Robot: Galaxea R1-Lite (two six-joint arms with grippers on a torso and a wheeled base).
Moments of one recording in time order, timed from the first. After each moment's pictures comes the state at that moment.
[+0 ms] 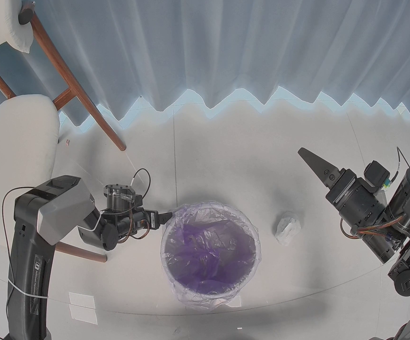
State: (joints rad) left arm -0.21 2.58 -1.24 -0.83 -0.20 -0.12; right arm 0.57 1.67 -0.37 -1.41 -0.08 0.69
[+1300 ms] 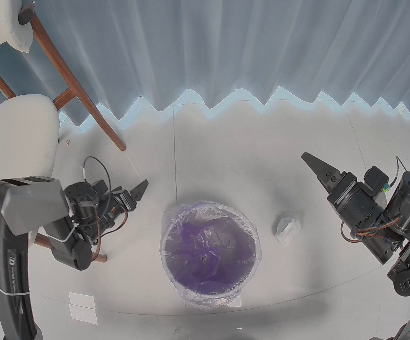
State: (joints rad) left arm -0.17 2.38 -0.78 -1.55 -0.16 -0.40; right arm 0.55 1.68 -0.34 -1.41 -0.09 0.76
